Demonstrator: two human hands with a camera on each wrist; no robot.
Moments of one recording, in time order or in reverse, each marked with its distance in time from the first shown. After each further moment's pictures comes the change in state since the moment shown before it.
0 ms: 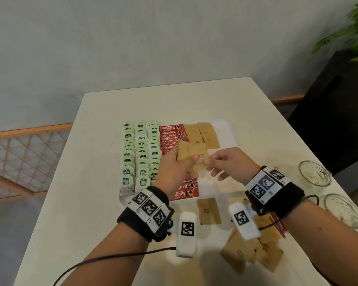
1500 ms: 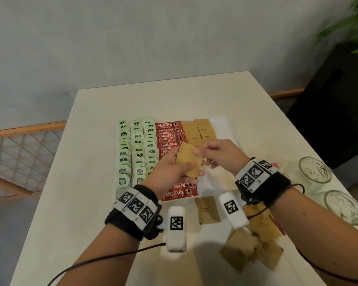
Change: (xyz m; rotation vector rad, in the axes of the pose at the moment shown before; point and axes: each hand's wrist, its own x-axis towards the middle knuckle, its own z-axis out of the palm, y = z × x) left_hand 0.005 0.003 -0.016 -0.096 -0.313 -0.149; right_hand 0.026 0.000 0.006 0.020 -0.011 -0.069
